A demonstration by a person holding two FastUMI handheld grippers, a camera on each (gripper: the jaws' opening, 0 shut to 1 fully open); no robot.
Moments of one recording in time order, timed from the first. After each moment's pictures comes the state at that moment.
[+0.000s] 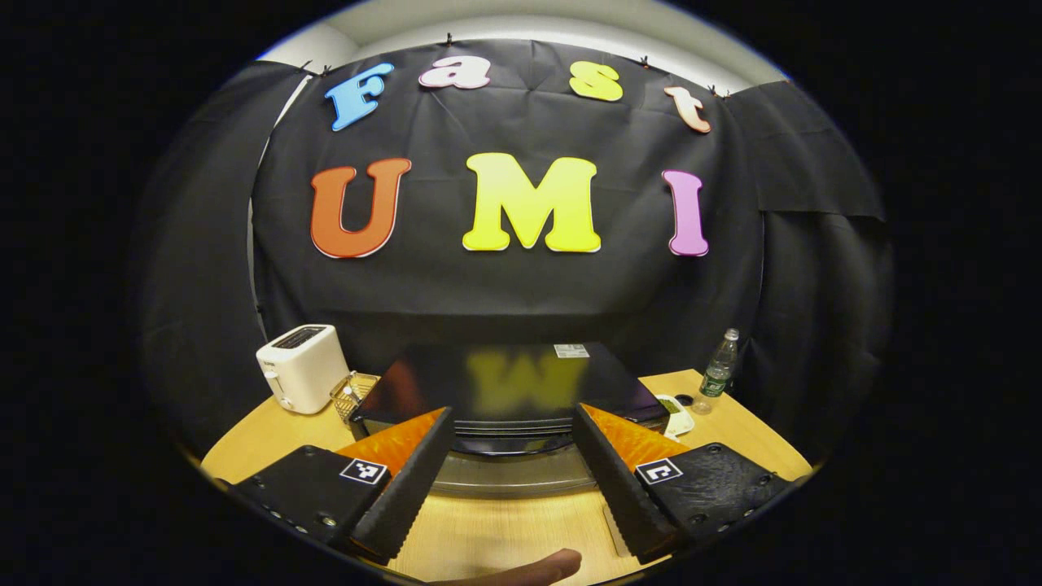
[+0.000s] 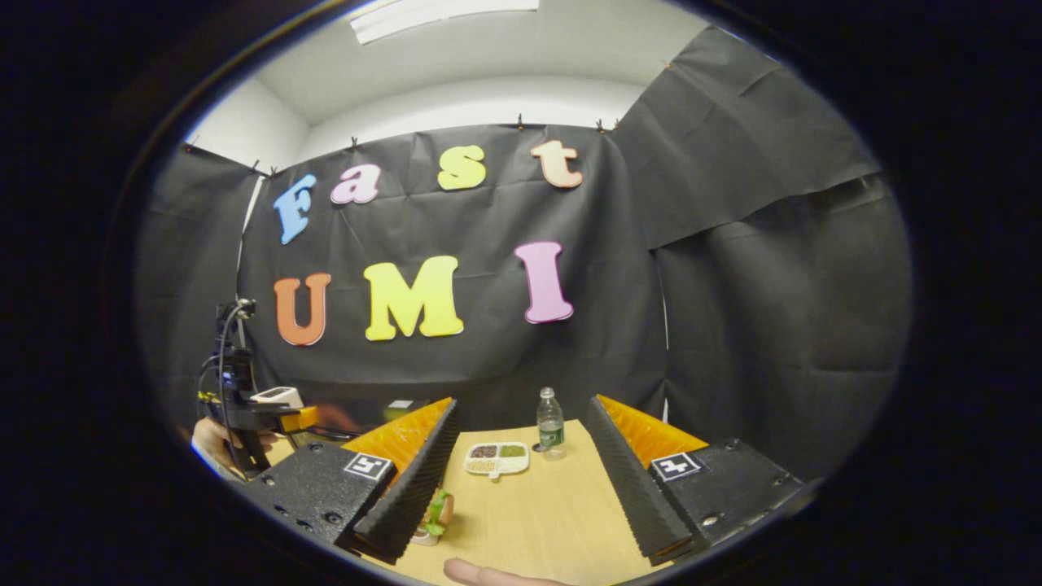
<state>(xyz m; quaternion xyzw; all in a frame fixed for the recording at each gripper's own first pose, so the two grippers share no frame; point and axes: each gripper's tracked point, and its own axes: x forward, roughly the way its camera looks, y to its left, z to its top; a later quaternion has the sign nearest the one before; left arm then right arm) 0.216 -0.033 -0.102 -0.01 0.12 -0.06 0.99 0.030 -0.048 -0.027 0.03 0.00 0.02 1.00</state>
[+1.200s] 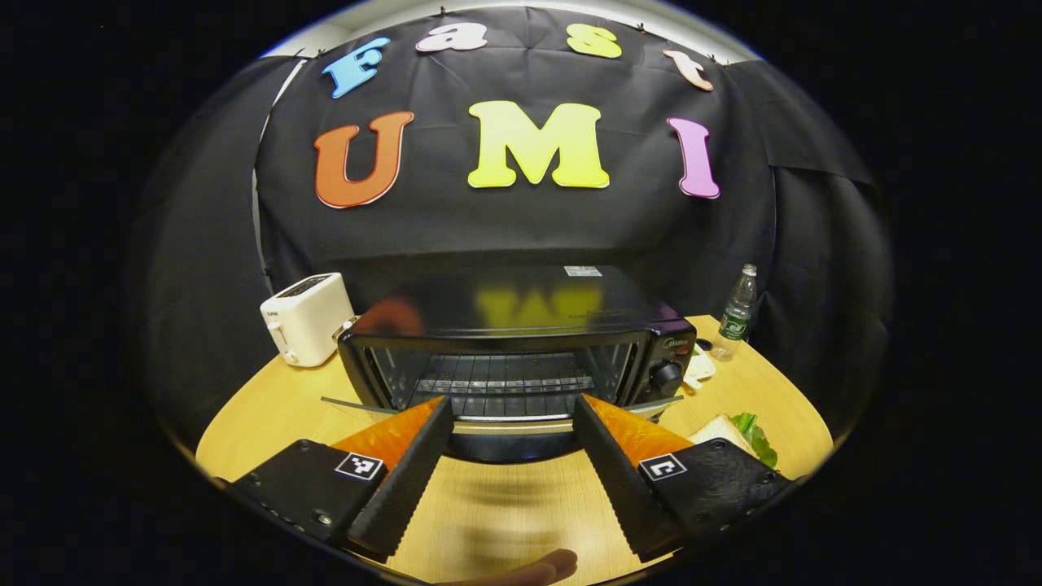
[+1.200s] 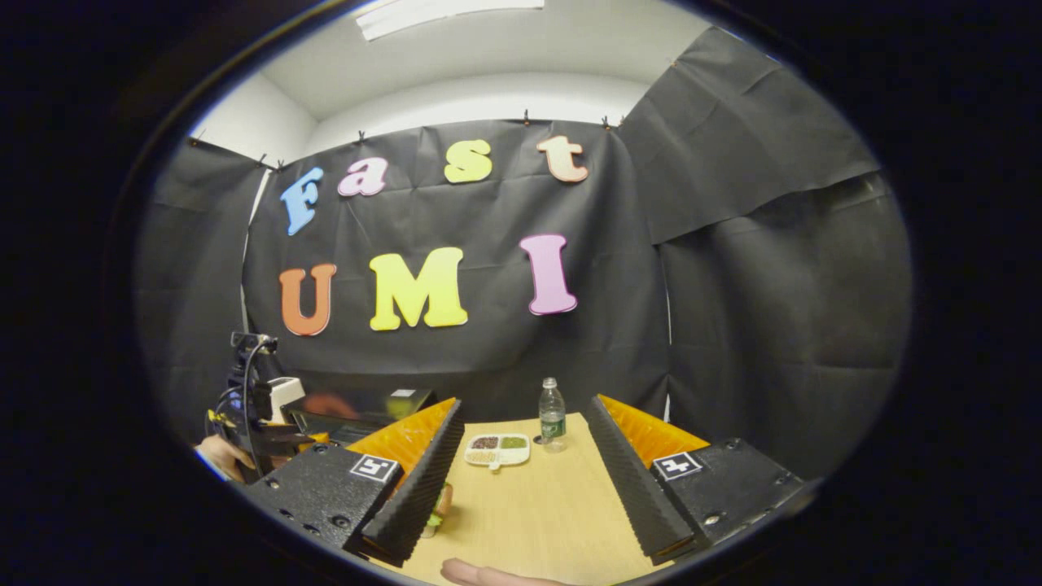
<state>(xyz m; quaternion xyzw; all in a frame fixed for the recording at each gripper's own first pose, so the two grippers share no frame) 0.166 -0.030 -0.180 0.01 0.19 -0.03 0.98 0.020 -0.040 -0.044 0.03 0.01 0.03 1.00</state>
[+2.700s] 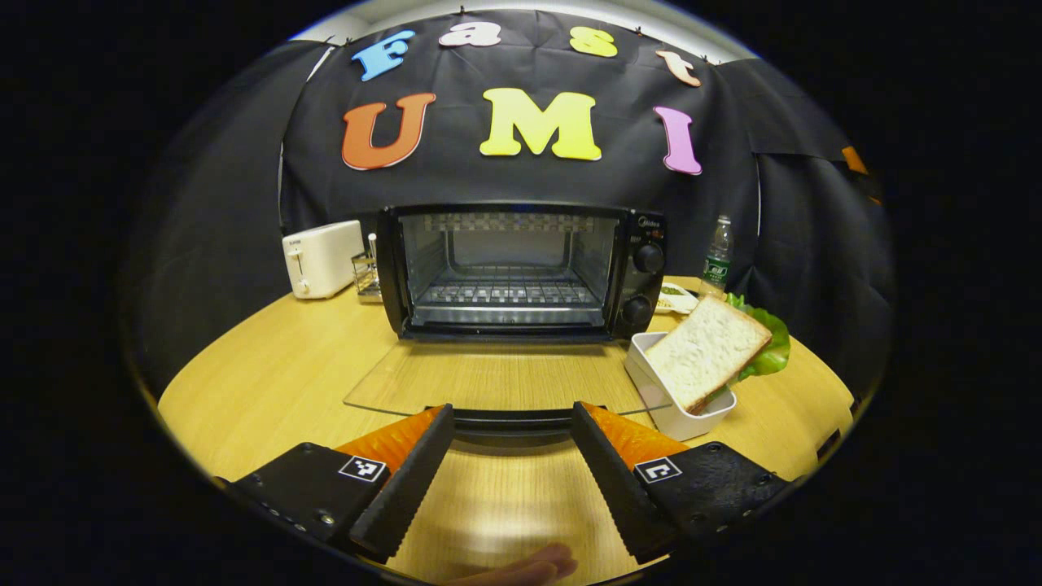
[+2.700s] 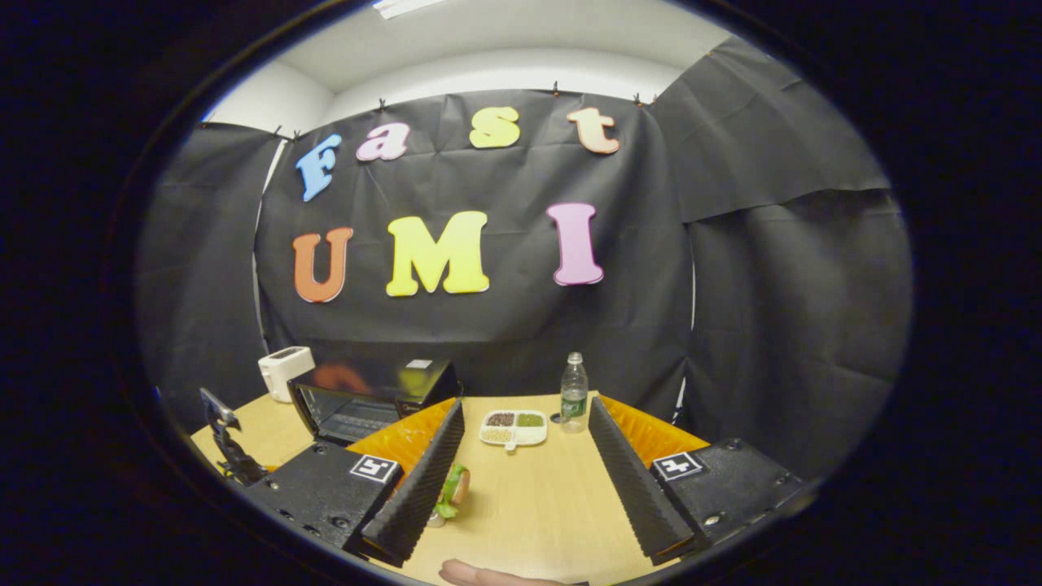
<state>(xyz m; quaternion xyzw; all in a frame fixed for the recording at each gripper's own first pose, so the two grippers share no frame) 0.058 -0.014 -0.262 0.00 0.18 -0.04 0.98 0.053 0.004 -0.075 -0.01 0.09 0.07 0.99</state>
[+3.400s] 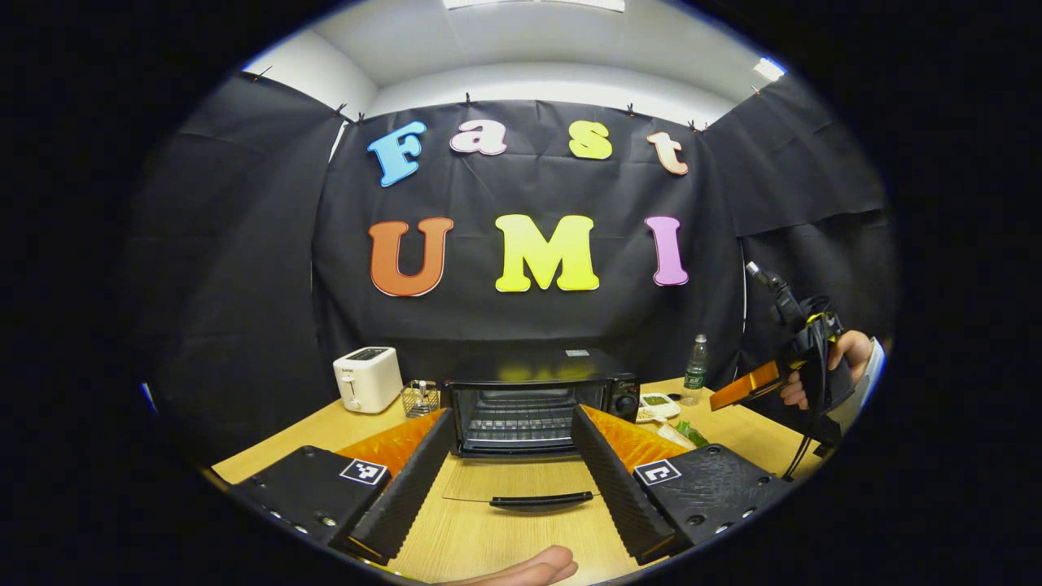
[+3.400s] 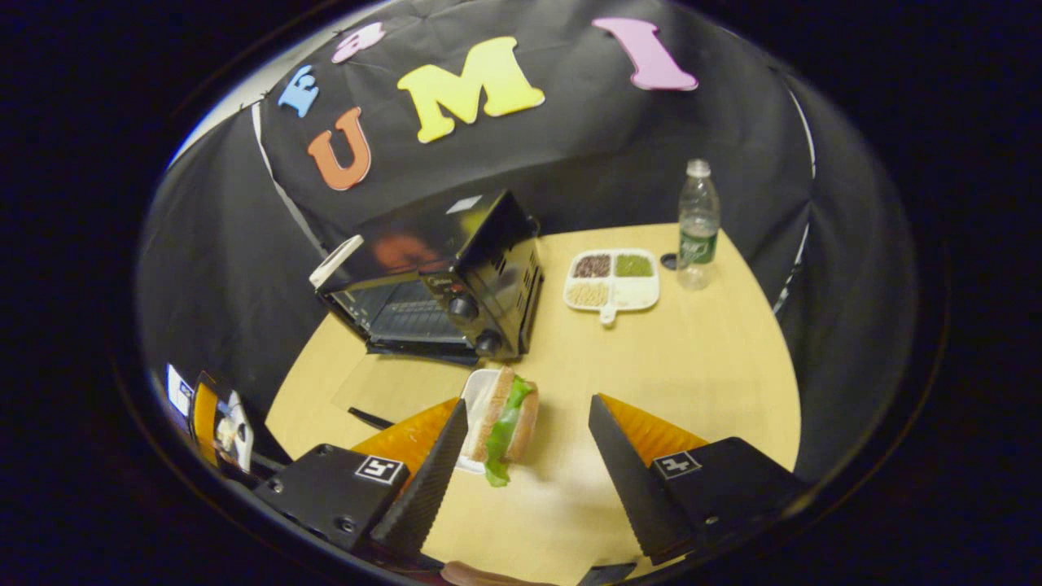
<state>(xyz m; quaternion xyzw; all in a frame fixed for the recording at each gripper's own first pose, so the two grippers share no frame) -0.007 0.022 -0.065 0.01 0.01 -0.02 1.00 0.124 0.078 -0.234 0.07 0.44 0.23 0.87</state>
